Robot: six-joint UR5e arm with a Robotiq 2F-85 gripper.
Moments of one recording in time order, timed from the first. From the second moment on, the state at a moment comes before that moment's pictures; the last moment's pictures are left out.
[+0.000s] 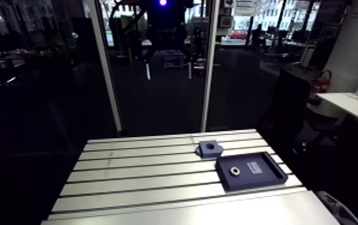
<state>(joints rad) -0.15 -1.50 1.47 -1.49 -1.62 -1.58</state>
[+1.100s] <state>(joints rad) -0.24 -1.53 1.52 -1.49 -1.62 -1.81</state>
